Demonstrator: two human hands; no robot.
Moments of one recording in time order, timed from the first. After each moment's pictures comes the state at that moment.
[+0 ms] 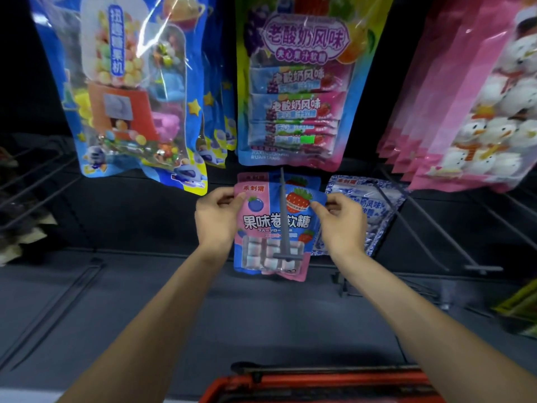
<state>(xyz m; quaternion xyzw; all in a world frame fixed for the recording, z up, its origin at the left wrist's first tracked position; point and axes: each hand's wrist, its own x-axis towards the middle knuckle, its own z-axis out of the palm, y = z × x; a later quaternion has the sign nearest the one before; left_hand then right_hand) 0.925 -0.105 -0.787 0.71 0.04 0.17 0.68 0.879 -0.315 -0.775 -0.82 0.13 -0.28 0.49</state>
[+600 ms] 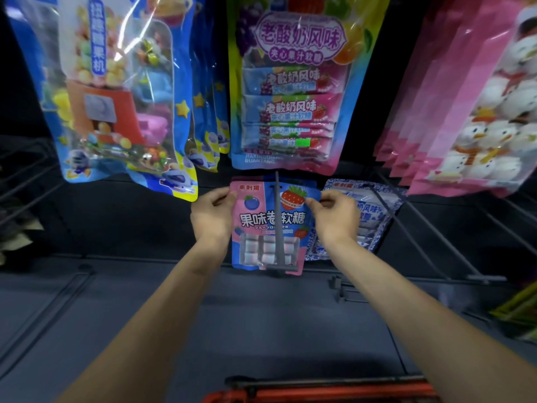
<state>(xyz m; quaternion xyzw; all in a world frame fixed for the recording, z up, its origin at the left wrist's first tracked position) 0.949 -0.114 -0.789 0.69 0.10 0.16 0.70 0.903 -0.316 -0.765 -0.82 0.18 -0.25 0.48</state>
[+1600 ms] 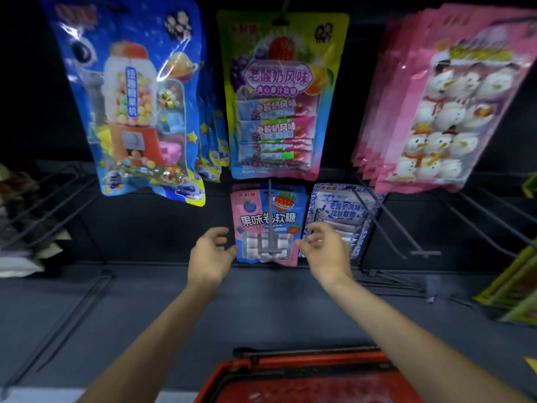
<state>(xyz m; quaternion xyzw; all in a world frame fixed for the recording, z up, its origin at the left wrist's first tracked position) 0.857 -0.084 -0.797 0.84 0.07 0.05 0.54 0.817 -0.308 -0.779 -0.84 0.16 -0.15 0.50</state>
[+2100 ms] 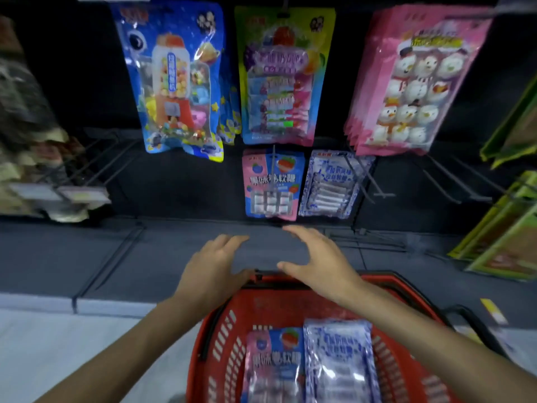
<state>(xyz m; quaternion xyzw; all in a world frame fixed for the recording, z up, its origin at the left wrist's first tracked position) 0.663 -0.050 -0.768 0.96 -0.15 0.04 0.21 0.643 -0.288 -0.745 -0.94 -0.08 -0.03 0.33</state>
